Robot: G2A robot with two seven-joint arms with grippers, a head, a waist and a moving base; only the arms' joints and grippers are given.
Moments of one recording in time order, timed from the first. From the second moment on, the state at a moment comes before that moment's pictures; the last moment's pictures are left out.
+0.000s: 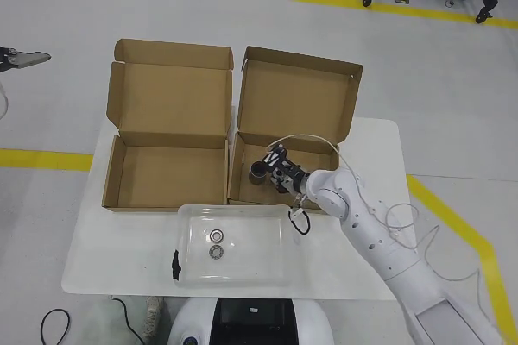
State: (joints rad) left arm 0.56 -0.16 -1.11 -1.50 0.89 -0.82 -0.11; right arm -0.87 -1.35 0.85 -1.24 -1.14 -0.37 0.70
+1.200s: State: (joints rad) left arm 0.56 -0.16 -1.11 -1.50 0.89 -0.82 -0.11; right arm -1.14 -1.30 0.79 -1.82 -1.29 -0.62 0.55
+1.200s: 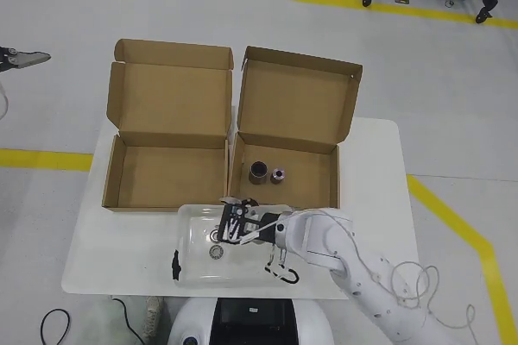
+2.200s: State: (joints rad) left arm 0.56 -0.16 -1.11 -1.50 0.89 -0.82 -0.11; right arm -1.12 -1.31 0.75 -1.78 -1.33 -0.58 0.44
